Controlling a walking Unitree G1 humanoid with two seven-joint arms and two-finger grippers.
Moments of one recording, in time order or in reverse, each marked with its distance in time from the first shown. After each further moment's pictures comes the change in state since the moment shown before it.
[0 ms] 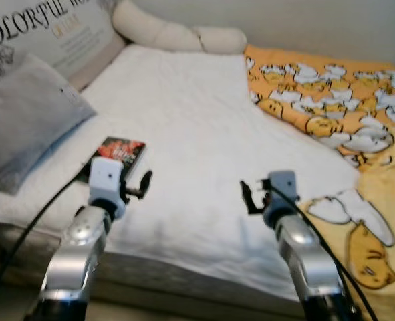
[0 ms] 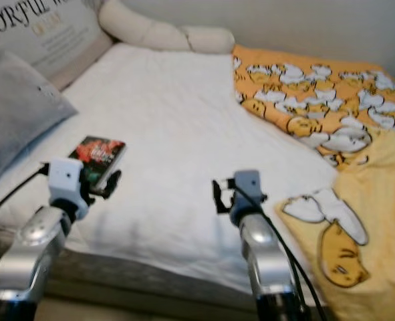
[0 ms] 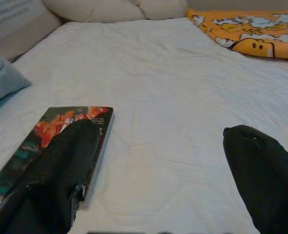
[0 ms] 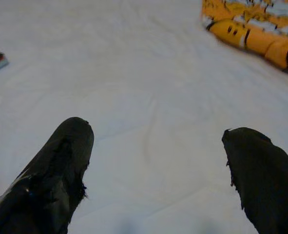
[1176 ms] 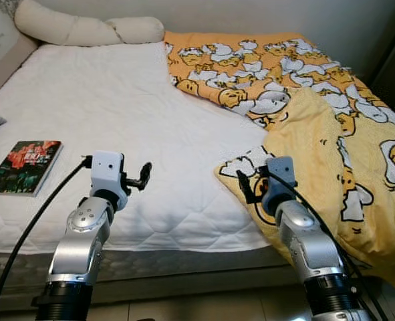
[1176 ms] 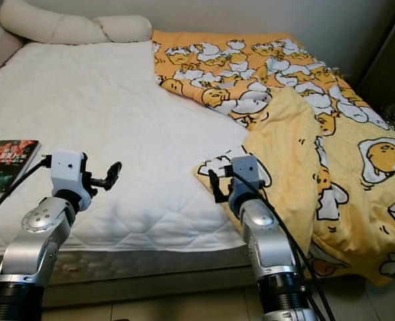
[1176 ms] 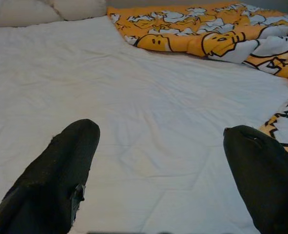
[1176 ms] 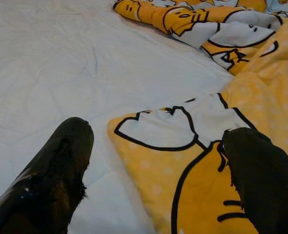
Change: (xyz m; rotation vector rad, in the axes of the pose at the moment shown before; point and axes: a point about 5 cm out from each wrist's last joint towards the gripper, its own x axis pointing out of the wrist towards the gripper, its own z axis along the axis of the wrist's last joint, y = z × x) left arm 0.017 0.004 0.004 -0.023 -0.004 0.028; right arm 0.011 -0.004 0.014 -0.019 0.003 0.046
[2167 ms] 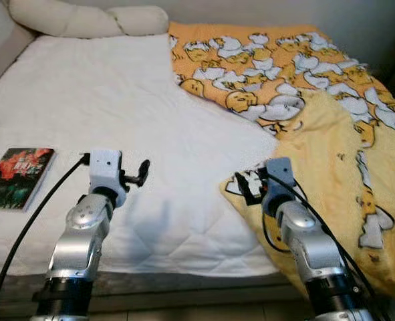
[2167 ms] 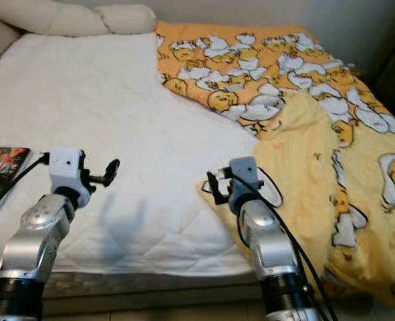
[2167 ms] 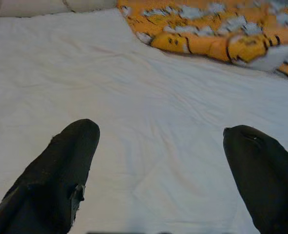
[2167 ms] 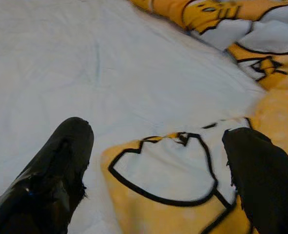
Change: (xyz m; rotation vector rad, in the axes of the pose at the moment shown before) left arm 0.005 0.000 0.007 -0.006 -0.020 -0.001; right arm -0.001 0.000 -0.005 -0.021 0.023 0.043
